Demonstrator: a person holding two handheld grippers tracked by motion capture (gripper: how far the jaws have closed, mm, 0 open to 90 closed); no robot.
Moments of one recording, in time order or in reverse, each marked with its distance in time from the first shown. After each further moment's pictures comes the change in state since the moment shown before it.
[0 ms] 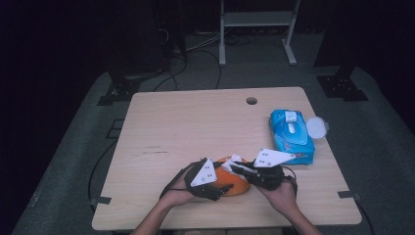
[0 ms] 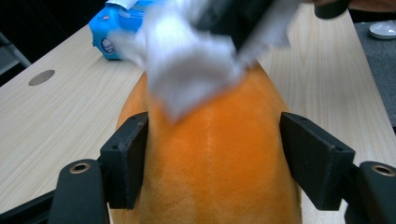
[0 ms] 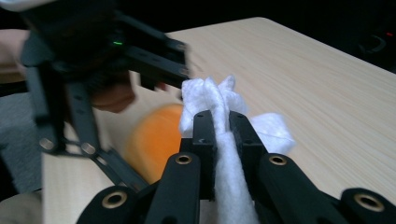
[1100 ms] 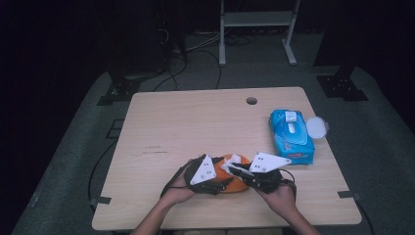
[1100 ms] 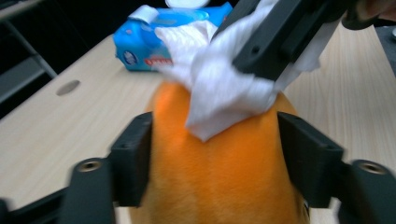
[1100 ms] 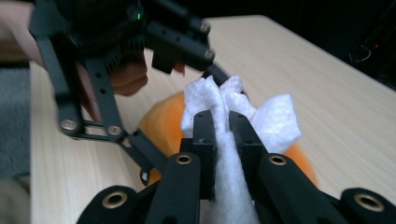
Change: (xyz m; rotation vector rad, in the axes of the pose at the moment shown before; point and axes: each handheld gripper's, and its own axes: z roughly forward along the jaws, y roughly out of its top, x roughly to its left) left arm 0.006 0.003 -0.001 -0.035 0.054 -0.015; right arm 0.008 0.001 0.002 0.032 -0.055 -0.074
